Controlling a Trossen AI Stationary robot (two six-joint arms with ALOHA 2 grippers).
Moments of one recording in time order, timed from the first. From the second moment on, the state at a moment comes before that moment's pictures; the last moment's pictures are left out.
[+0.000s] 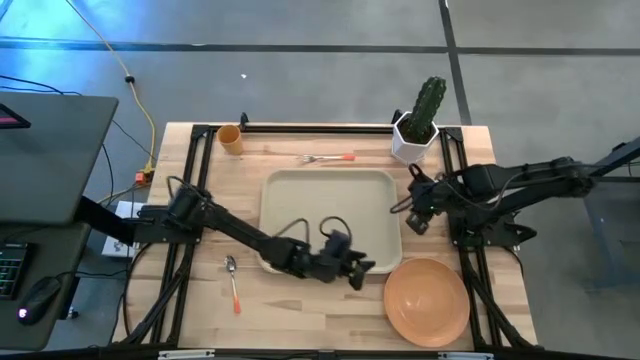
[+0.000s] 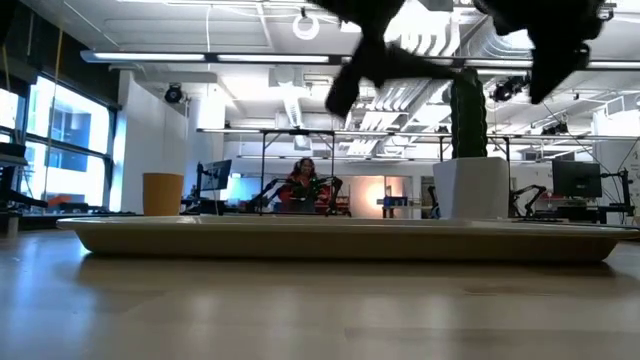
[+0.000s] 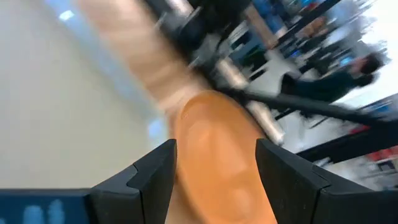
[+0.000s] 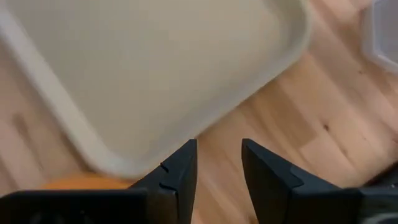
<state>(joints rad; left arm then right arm) -0.38 2.09 1.45 0.24 -0.53 -1.06 0.16 1.03 1.02 -1.21 0.20 0.74</state>
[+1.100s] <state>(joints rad) -0.36 2.54 2.04 -0.26 -0.17 -1.31 0.46 0.84 0.90 -1.26 0.21 1.01</state>
